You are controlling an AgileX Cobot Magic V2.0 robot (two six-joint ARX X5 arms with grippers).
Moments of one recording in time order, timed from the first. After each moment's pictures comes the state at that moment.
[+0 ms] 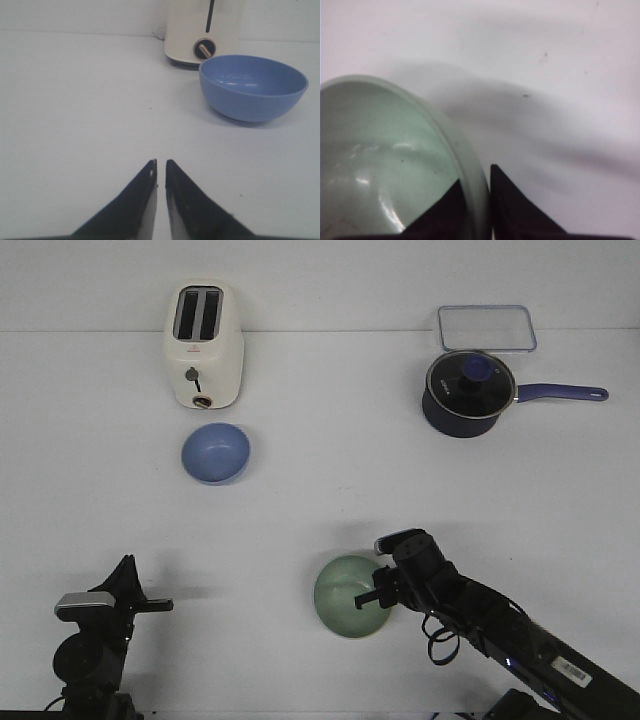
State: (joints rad) left arm -0.03 0.01 0.03 -0.01 -0.08 -0.04; right arm 0.65 1.17 0.66 -0.42 -0.08 0.43
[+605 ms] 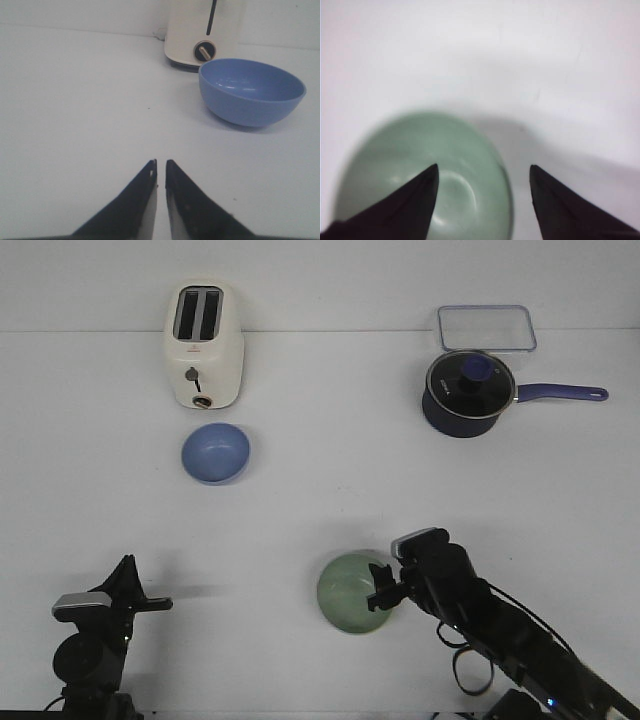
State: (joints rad) left arm -0.03 0.01 0.03 -0.01 -0.08 -0.11; right arm 0.67 0.91 0.66 -0.43 -0.01 0.37
